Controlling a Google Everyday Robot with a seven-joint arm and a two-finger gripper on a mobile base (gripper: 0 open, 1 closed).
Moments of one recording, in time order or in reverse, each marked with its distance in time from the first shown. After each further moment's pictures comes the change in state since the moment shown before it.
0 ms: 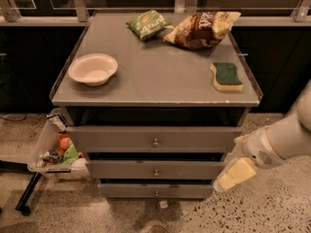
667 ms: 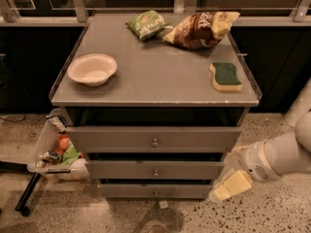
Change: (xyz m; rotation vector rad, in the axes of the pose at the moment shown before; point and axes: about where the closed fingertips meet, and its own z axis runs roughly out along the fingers) arm 0.015 0.012 0.024 -0.003 -0.046 0.029
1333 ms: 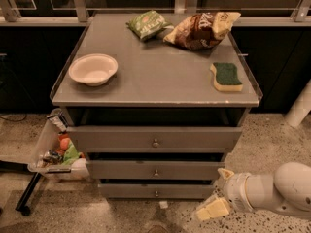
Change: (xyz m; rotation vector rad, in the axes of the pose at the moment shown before) arm 0.042 0.007 0.090 0.036 -0.151 0.007
